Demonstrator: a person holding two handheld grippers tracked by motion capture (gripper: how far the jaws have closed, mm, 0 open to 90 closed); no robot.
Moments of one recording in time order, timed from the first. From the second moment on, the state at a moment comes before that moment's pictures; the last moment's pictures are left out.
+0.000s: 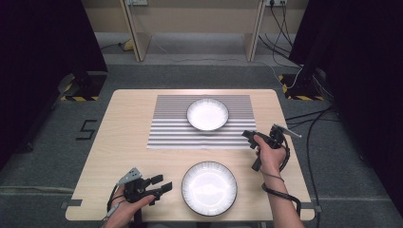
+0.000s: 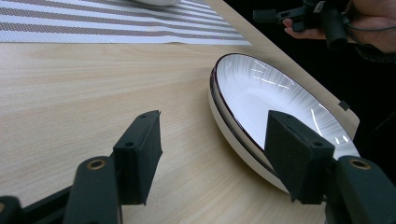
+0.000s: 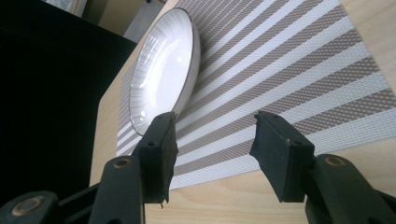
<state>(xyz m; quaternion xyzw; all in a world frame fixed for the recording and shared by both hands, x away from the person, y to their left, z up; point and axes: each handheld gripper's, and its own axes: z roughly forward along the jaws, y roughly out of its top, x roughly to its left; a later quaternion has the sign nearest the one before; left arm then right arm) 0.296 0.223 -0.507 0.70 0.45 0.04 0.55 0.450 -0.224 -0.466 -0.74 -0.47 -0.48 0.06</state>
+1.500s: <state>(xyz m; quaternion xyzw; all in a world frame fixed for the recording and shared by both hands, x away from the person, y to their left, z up) 0.294 0.223 -0.507 0.70 0.45 0.03 0.55 0.395 -0.244 -0.476 -0.73 -0.49 -0.47 0.05</state>
